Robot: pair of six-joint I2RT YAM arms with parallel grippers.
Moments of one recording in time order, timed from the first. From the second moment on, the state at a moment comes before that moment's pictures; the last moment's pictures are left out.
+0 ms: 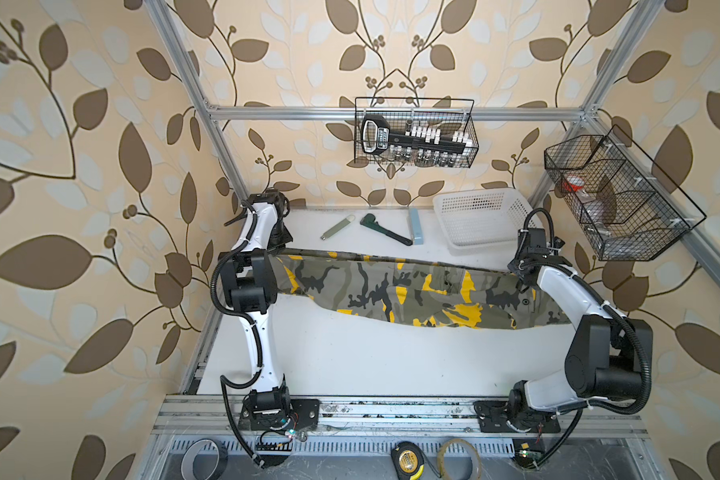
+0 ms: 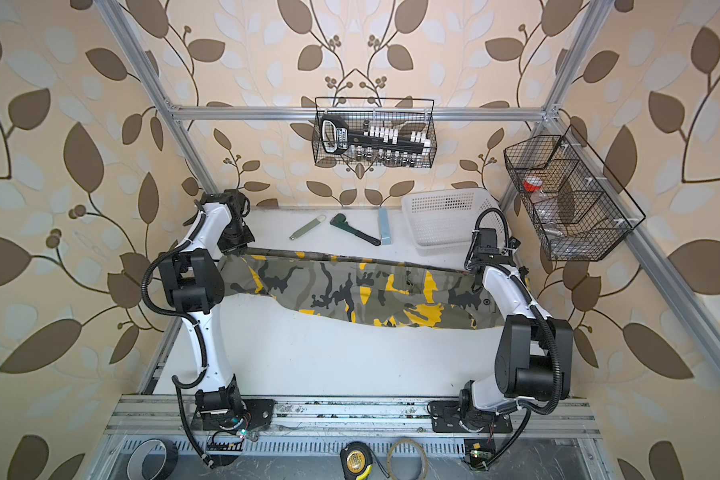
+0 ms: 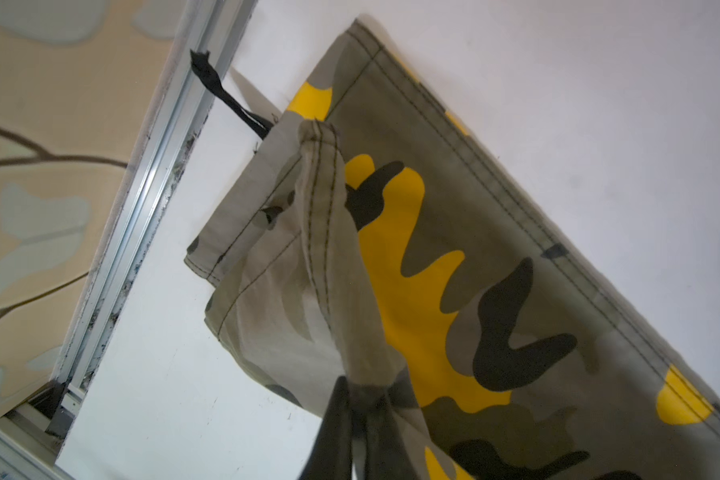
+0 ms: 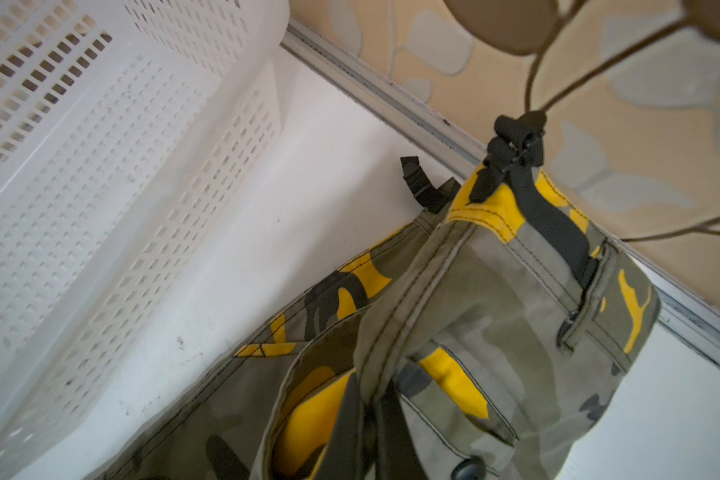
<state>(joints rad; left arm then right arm) 0.14 2.22 2.09 -1.28 -0.22 -0.52 -0.13 1.52 1.05 -0.52 0.50 0.68</state>
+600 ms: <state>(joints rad) 0.17 2.33 2.22 -1.26 -0.30 -0.46 -0.11 1.68 1.15 -0.44 0.54 0.62</state>
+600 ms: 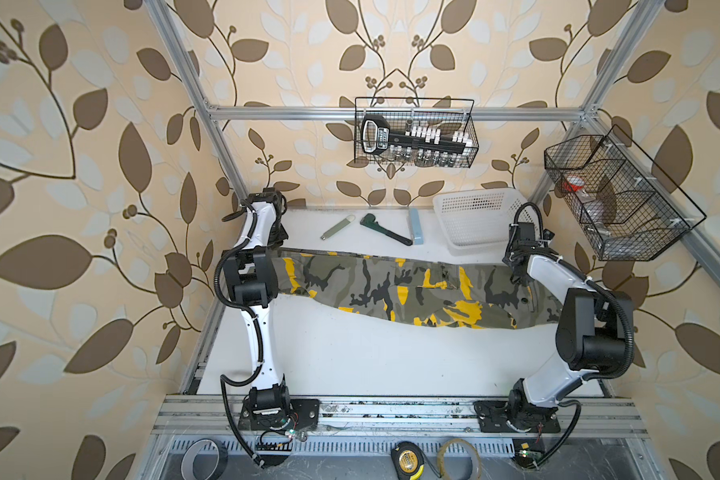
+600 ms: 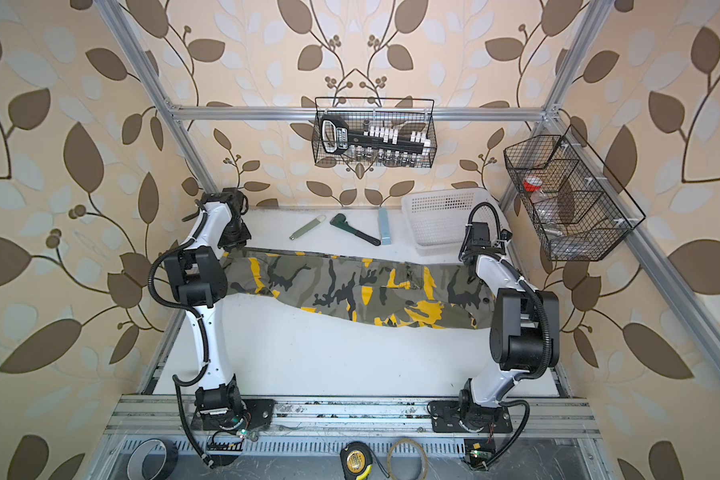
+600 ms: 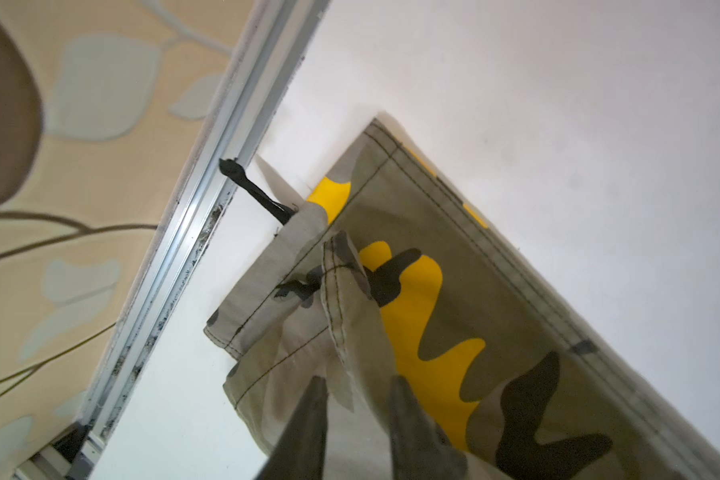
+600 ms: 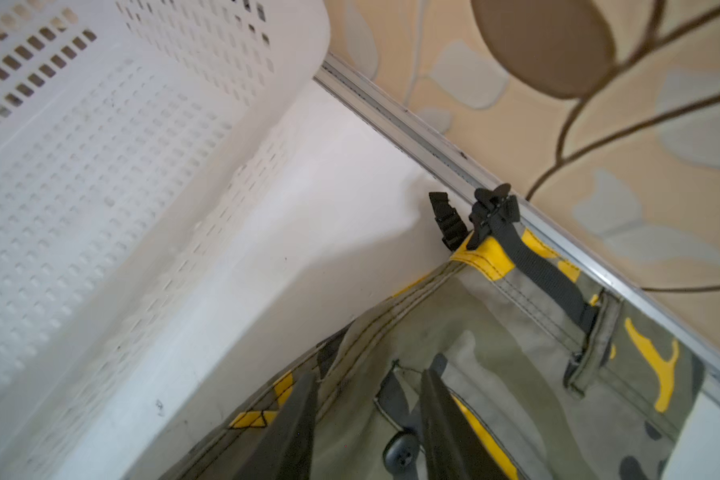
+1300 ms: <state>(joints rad) 0.17 1.94 1.75 -1.24 -0.18 -0.45 0.12 1.23 0.78 -0.45 0.10 0.49</state>
